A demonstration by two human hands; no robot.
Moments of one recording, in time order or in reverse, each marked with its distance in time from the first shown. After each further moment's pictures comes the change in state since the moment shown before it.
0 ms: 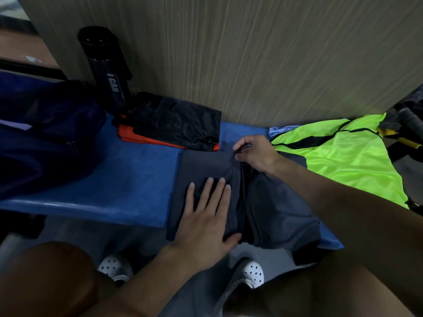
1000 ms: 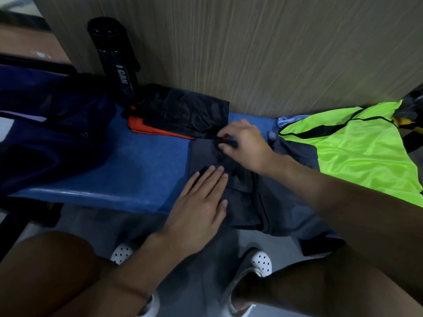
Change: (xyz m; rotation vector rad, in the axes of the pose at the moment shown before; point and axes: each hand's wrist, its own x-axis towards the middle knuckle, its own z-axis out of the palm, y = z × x) left_hand -0.014 -0.027 -0.020 -0.113 0.192 0.040; right_hand -0.010 -0.022 0.032 -0.484 0.095 -0.597
